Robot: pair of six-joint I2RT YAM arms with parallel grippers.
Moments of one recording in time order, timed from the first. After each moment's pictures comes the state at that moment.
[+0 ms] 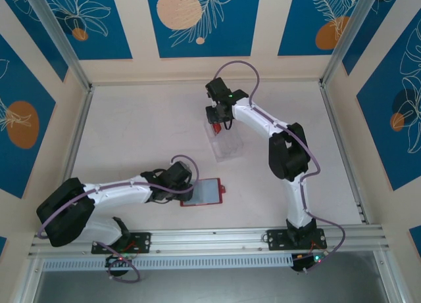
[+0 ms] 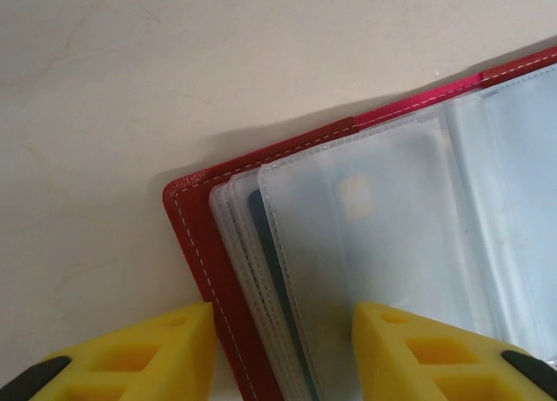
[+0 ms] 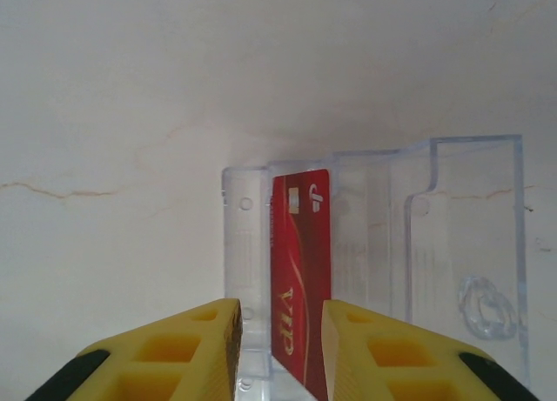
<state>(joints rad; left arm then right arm) -0.89 1.35 0.59 -0.36 -0.07 -0.65 0.56 2.14 1.88 -0.81 0.09 0.27</state>
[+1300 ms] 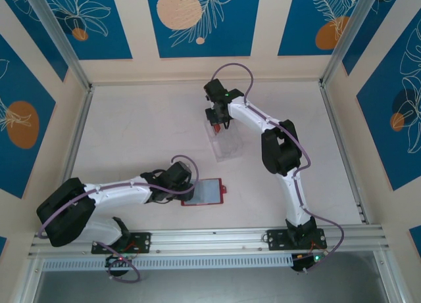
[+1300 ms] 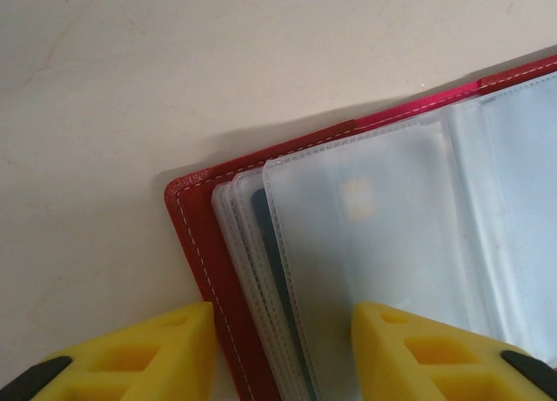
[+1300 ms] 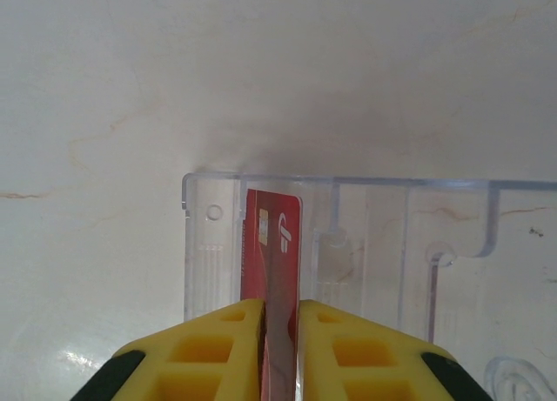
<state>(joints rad) -0.89 1.35 0.58 -0.32 -0.06 -0.65 0.55 2.26 1.98 -0.86 0.10 0.21</state>
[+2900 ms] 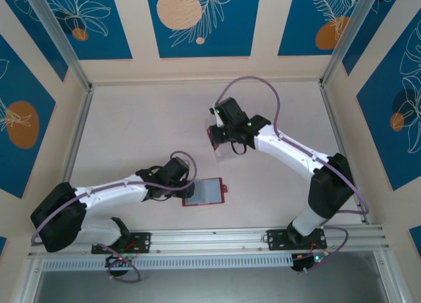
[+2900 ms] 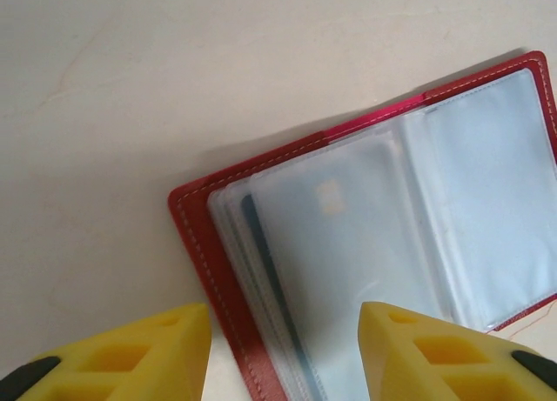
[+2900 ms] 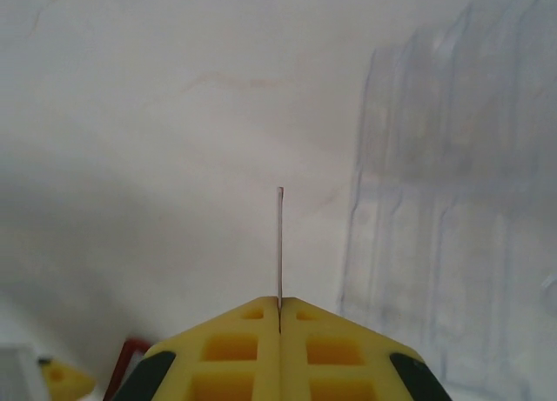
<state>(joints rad) -0.86 1.31 0.63 -0.41 -0.01 -0.63 0.69 1.57 1.28 -0.59 -0.02 0.35</state>
